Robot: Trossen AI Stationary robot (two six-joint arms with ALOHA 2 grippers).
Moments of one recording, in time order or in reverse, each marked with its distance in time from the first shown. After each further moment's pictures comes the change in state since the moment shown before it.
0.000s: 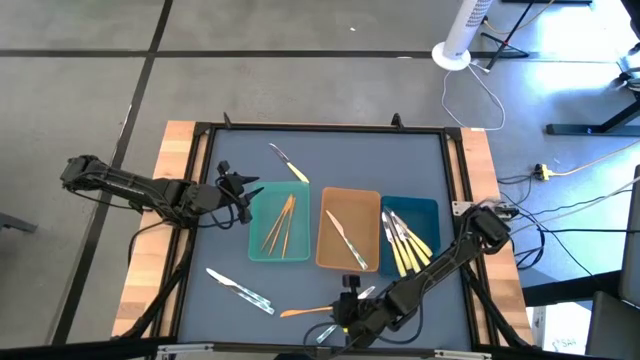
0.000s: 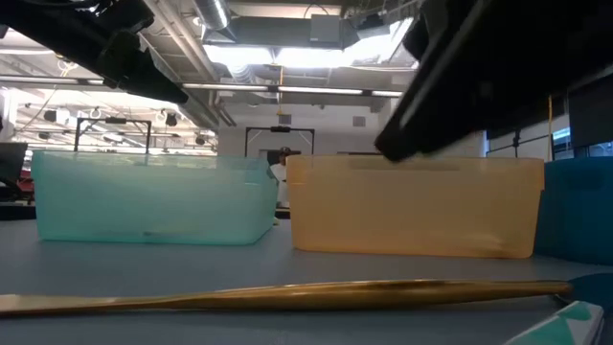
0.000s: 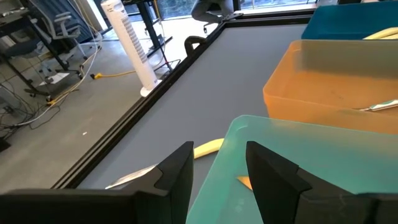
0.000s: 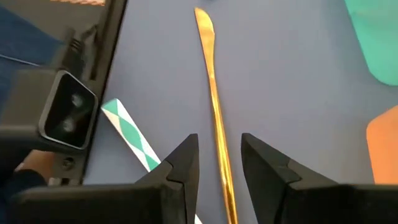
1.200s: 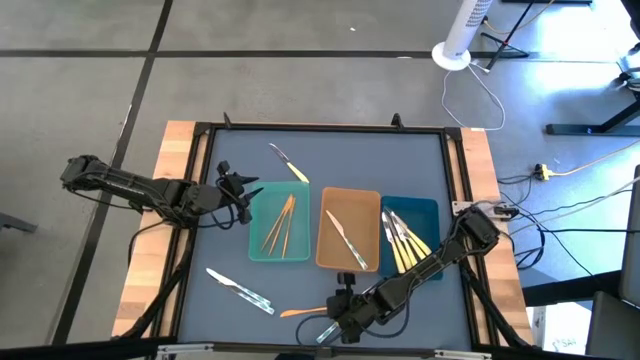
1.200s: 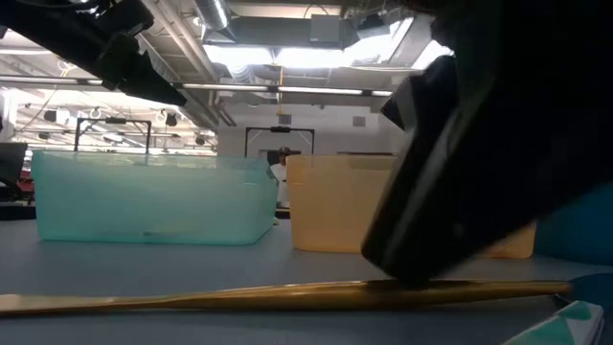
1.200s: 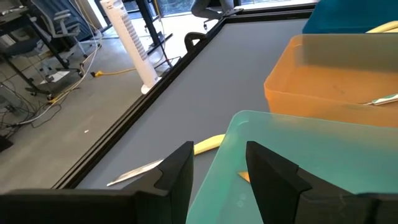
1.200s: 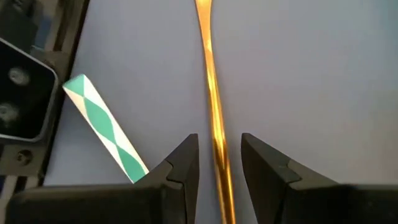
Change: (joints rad) left arm 0.000 0.000 0.000 -0.020 0.000 -0.003; right arm -0.052 0.066 0.001 0.012 -0.114 0.001
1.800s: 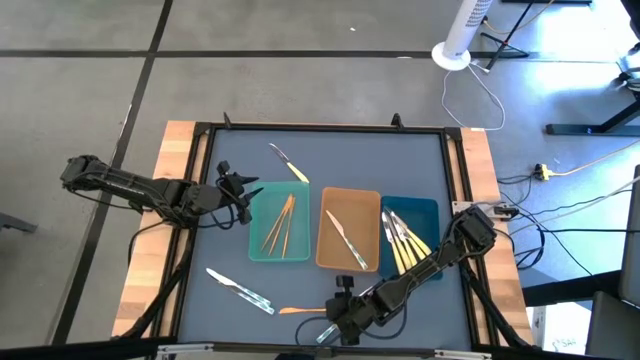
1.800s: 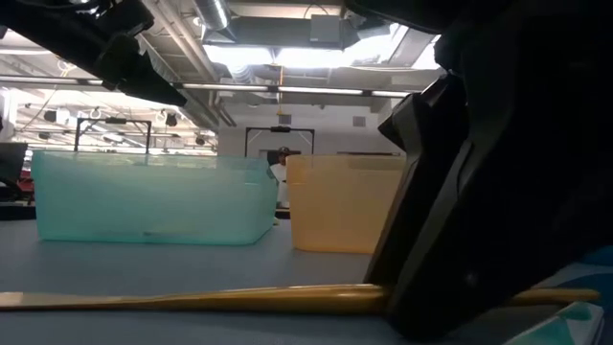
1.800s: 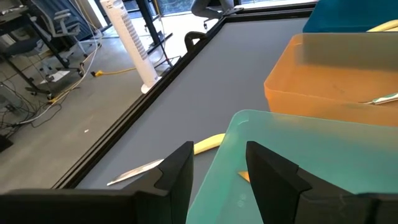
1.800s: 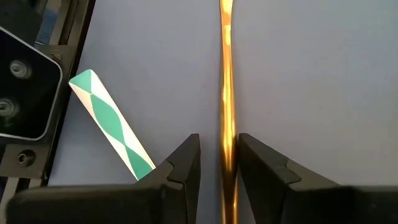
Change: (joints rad) left arm 0.000 0.000 0.000 -0.001 0.000 0.000; right arm 0.000 0.046 0.002 0.044 -0.015 0.001
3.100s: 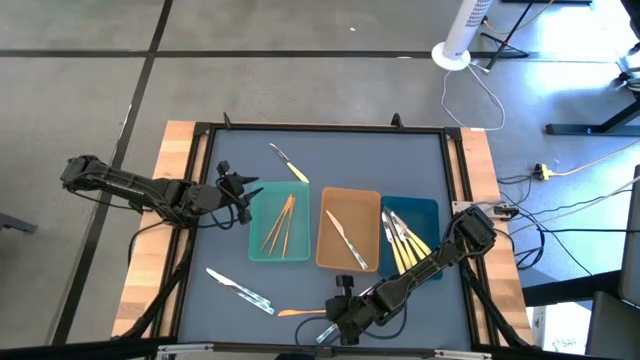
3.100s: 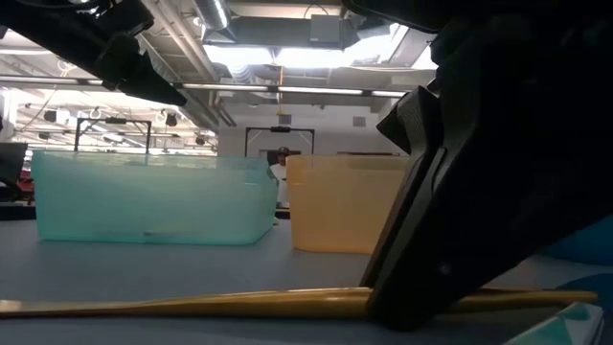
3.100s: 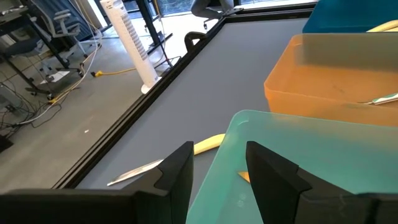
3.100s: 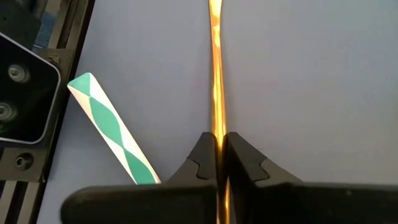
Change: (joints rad) left arm 0.000 0.000 0.000 0.000 0.000 0.001; right arm -0.001 0.002 -0.001 -0.002 0.001 0.000
